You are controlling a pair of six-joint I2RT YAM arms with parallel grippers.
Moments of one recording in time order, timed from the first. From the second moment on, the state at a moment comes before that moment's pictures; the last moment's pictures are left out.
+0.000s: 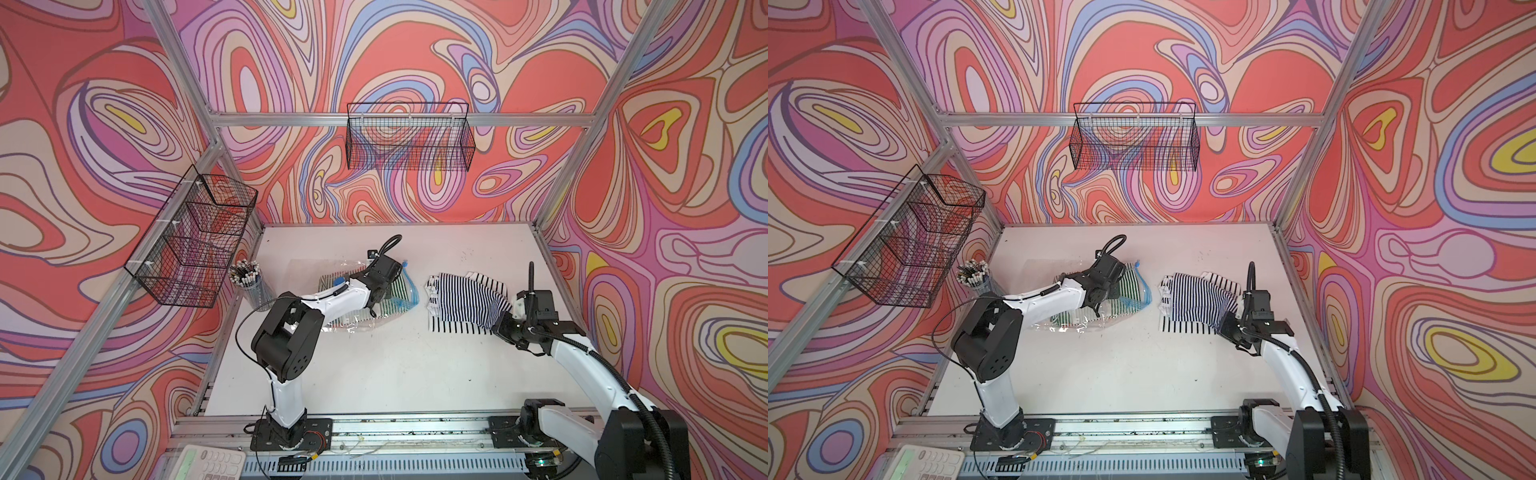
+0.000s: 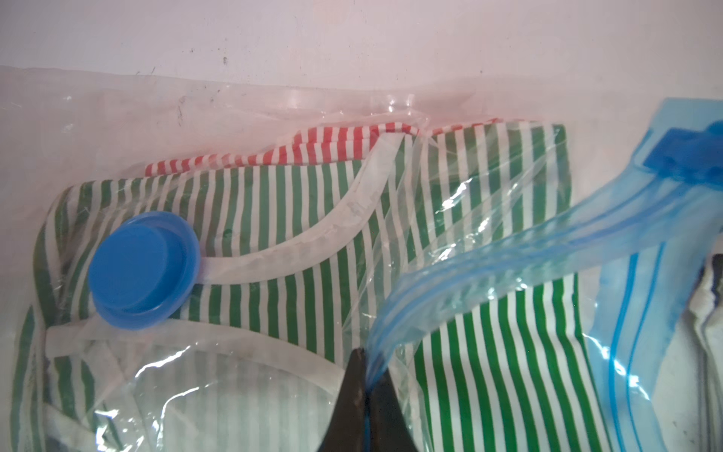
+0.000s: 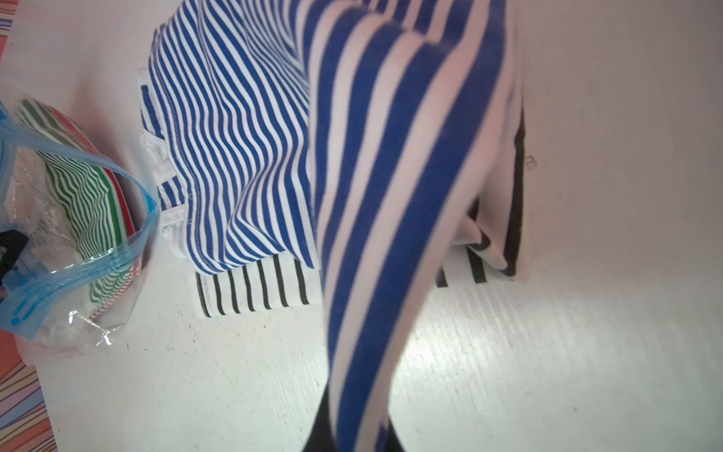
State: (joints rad) left arm -0.61 1.85 1.25 -0.40 -0.42 -0.57; right arm -0.03 1.08 0.59 -0.57 -0.29 0.48
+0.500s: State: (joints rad) left arm -0.61 1.85 1.25 -0.40 -0.41 -0.56; right arm -0.05 1.19 0.76 -0.43 -0.21 0.59
